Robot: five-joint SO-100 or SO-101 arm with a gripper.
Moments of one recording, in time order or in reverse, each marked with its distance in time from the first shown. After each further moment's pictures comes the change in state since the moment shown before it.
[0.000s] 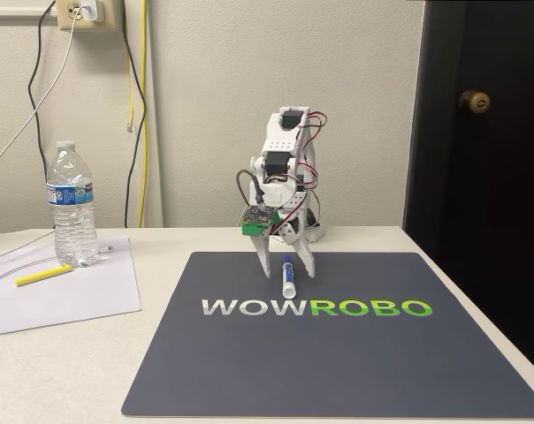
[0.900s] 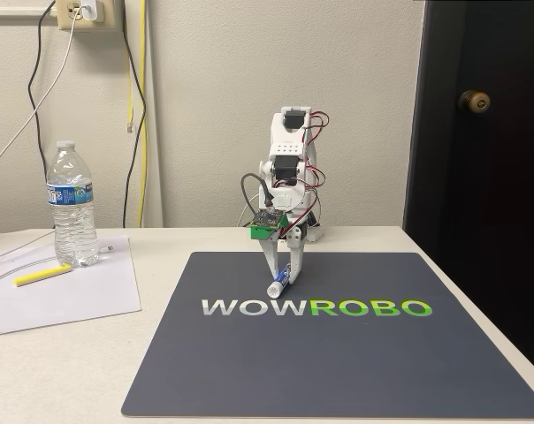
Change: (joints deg) arm -3.2 -0.1 1.4 -3.2 4.7
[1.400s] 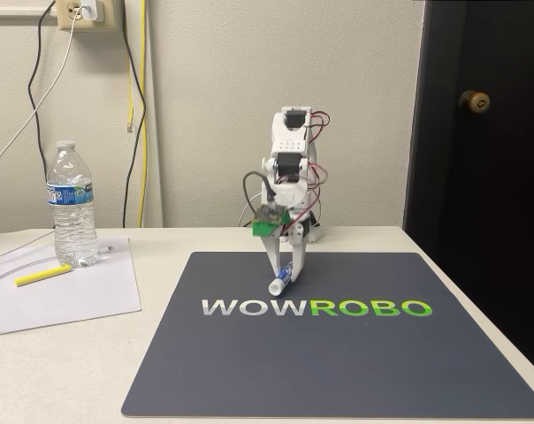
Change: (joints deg) arm -1.0 5.0 0.1 0.1 2.8
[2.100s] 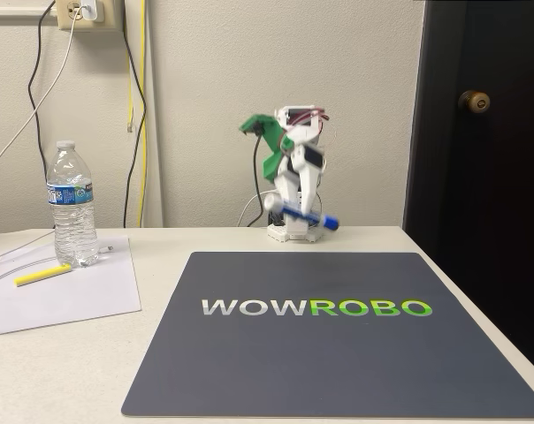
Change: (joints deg) arm -5.4 26.6 0.1 -17.6 43.2
